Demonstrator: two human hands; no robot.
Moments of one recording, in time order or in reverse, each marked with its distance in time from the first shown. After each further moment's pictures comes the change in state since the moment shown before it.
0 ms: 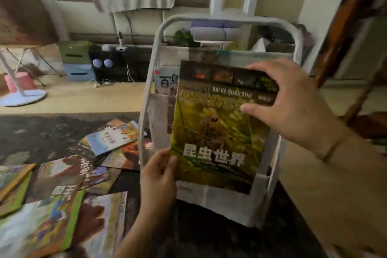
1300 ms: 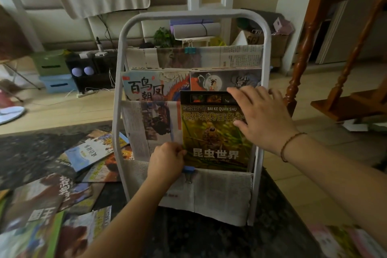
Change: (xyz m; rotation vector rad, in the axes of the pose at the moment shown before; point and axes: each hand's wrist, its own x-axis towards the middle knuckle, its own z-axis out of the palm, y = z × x) left_hand 0.079 -0.036 0.059 0.814 -0.440 0.102; right_hand -0.009 0.101 0.059 -0.642 -0.049 -0.099
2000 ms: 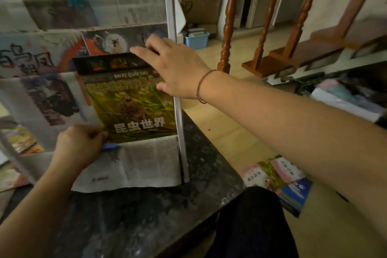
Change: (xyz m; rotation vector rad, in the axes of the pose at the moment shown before) left_hand -0.015 0.021 -0.009 0.046 -0.106 -0.084; right_hand 0.008 0.025 -0.016 0.043 -0.109 -0.164
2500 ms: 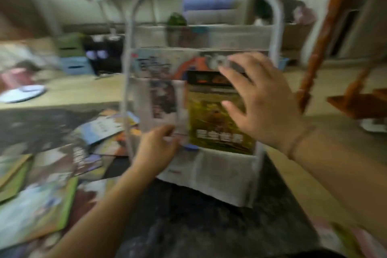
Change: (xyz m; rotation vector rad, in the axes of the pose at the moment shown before) left_hand -0.040 -0.040 -0.020 -0.043 0.330 0.084; right_hand -0.005 -0.069 -0.026 0.165 0.405 -0.112
